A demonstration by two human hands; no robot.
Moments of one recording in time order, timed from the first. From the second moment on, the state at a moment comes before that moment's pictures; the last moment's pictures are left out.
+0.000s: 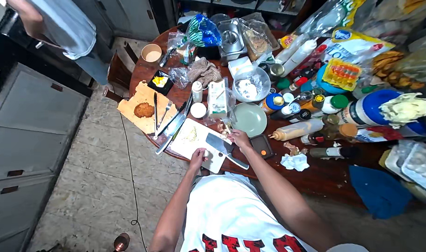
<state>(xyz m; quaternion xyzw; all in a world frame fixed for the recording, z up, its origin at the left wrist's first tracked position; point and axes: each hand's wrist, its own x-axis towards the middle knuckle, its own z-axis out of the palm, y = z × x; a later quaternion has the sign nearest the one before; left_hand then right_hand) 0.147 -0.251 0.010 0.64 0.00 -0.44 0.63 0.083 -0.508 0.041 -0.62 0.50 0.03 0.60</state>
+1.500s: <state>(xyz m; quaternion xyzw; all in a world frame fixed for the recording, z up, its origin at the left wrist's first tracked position) 0.150 -0.263 0.084 0.55 -0.16 -0.42 0.70 0.035 -0.423 0.118 -0.73 0.30 -0.02 0.61</state>
